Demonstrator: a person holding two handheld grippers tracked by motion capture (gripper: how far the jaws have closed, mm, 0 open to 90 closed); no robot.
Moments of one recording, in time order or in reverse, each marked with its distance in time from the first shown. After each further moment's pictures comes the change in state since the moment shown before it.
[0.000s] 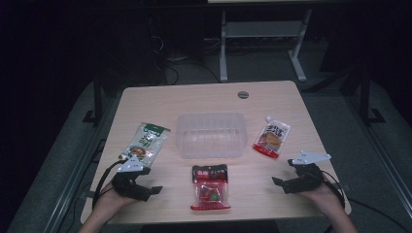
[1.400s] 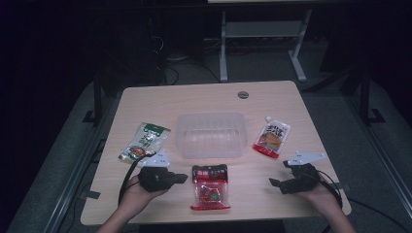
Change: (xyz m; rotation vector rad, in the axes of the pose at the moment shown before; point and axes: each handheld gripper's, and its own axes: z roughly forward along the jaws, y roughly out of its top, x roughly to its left) left arm -0.052 0.066 0.030 -0.055 -0.198 0.102; right arm 0.007 0.004 0.005 0.029 0.021 -0.027
